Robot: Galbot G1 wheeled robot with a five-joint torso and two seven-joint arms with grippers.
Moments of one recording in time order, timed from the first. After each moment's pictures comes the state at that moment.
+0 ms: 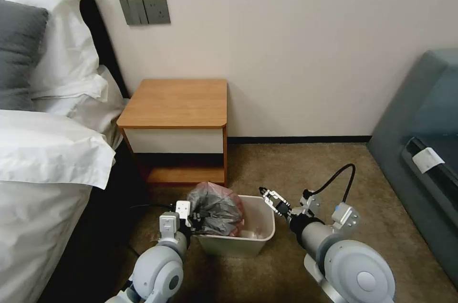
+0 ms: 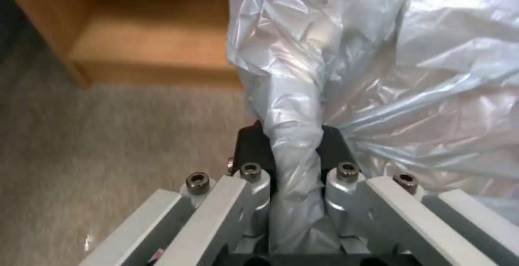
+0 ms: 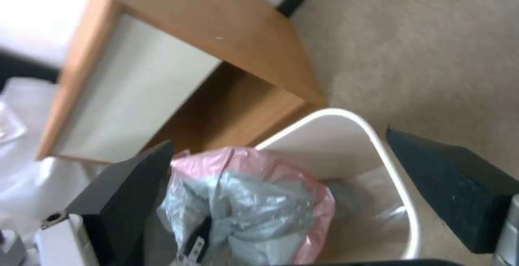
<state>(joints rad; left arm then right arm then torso) 1.41 -1.17 -0.20 -2.06 -0.62 0.46 -0.51 -1.45 1.26 0.27 2.39 1.32 -0.44 0.82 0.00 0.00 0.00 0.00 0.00</state>
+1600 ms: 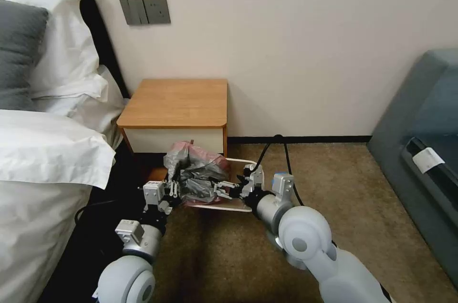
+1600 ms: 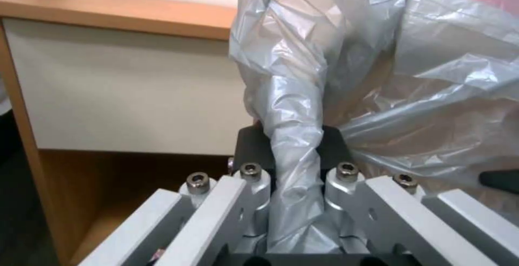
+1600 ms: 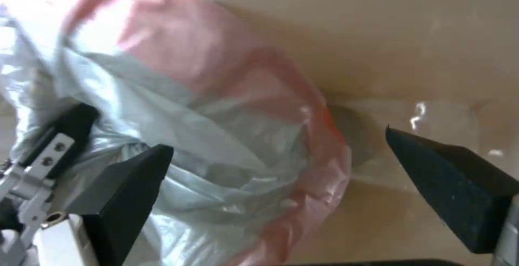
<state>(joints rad) 1.56 -1.16 -0.37 -2.13 -0.41 -0.02 -0.16 -1.08 1.21 -0.03 2.10 1.01 -0.59 0.47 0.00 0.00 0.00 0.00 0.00</state>
